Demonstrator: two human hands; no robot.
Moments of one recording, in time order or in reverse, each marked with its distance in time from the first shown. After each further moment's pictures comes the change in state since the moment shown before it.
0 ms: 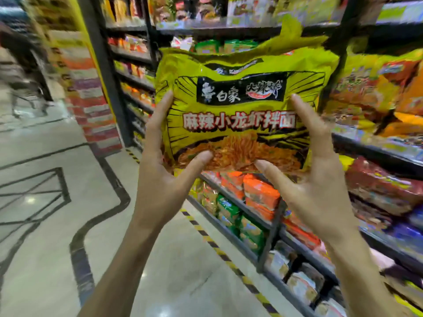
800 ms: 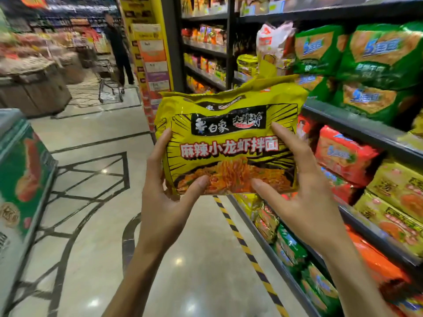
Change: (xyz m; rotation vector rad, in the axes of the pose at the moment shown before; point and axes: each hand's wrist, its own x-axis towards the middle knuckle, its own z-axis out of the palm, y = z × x) left_hand 0.103 -0.198 -0.131 0.135 0.227 -0.197; right_hand 0.152 0.078 0.276 0.272 -0.284 0.058
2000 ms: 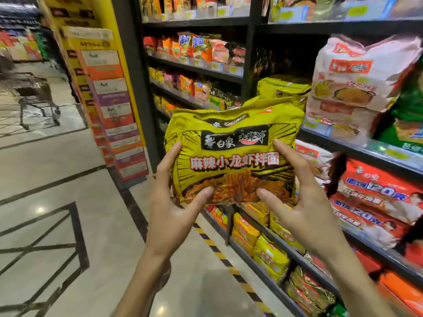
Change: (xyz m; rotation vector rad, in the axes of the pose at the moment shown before) left_hand 0.464 -0.375 -0.089 -0.140 -0.226 -0.006; right_hand 0.409 0.178 0.323 -0.145 0.106 0.135
